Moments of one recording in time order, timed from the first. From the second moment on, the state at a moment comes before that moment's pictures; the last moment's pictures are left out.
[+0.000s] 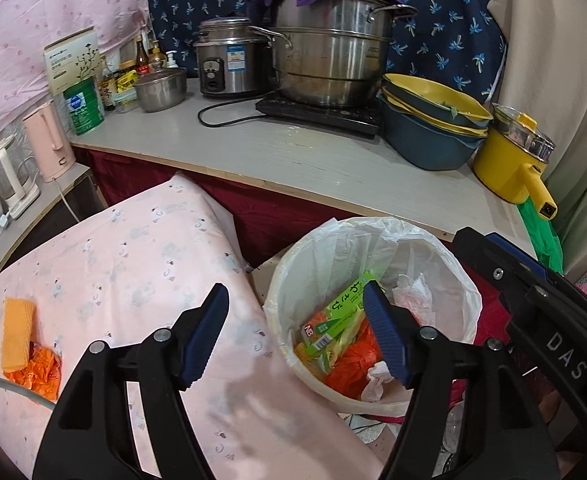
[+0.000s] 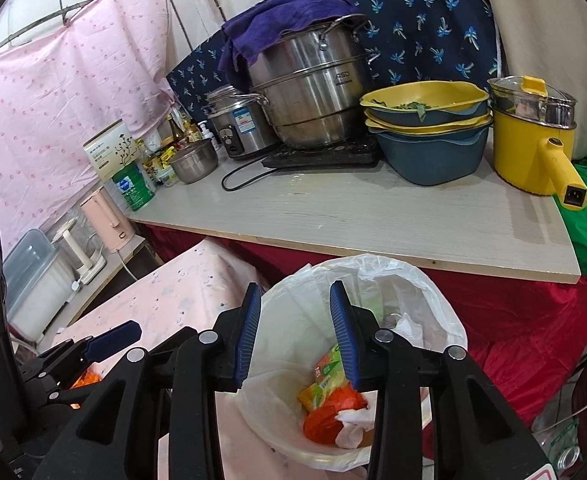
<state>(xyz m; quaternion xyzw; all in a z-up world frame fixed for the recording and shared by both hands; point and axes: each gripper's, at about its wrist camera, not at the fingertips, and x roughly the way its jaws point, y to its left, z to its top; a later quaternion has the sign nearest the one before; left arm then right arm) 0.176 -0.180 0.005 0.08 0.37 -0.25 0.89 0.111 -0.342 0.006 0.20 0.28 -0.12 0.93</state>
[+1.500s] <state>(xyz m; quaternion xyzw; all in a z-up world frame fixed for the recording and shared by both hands) 0.211 0.158 -0.021 -0.02 0.39 -0.01 0.92 0.188 -0.032 -0.036 0.10 0.38 0.10 0.91</state>
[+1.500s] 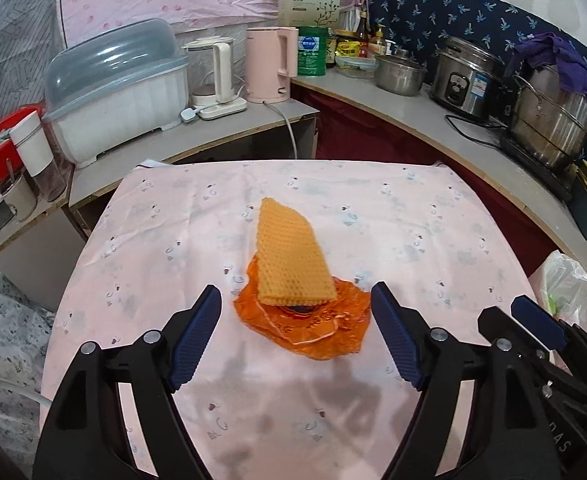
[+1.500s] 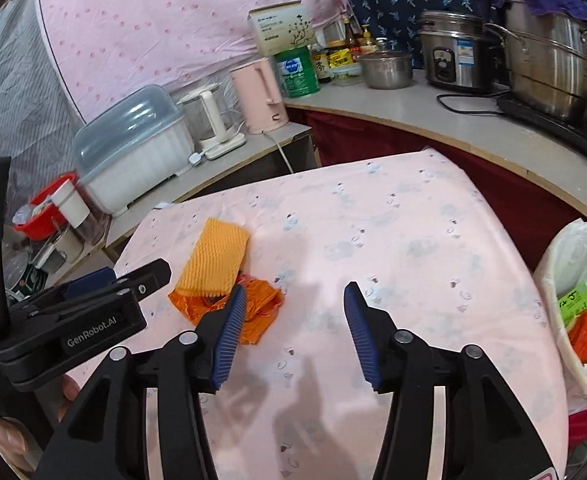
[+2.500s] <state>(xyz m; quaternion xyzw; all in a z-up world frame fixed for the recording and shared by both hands) 0.311 0.181 -0.094 -0.04 0.47 -0.03 0.88 0.253 0.045 -0.131 0.05 0.46 0.10 0.88</state>
